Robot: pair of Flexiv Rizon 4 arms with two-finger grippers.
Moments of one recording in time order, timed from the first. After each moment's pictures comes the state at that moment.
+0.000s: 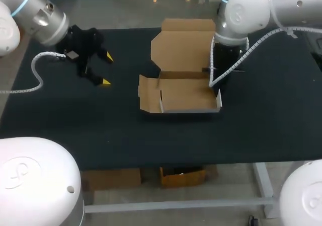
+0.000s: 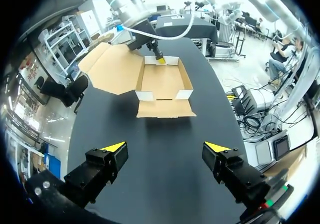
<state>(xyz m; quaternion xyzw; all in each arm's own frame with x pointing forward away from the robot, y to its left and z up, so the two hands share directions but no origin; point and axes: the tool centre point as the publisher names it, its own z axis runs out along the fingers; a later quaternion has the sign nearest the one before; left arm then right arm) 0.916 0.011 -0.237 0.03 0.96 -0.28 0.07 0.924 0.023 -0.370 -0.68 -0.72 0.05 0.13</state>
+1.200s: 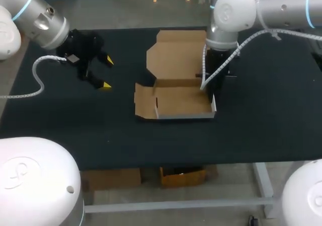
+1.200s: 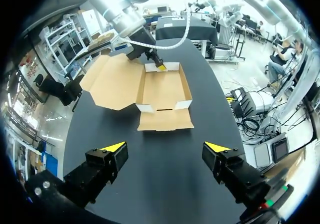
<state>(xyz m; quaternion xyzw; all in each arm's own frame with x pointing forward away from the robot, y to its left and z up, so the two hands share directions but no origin) 0.912 0.009 -0.246 0.02 0.96 -0.29 0.06 0.918 0.039 -0.394 -0.68 -0.71 0.10 0.16</state>
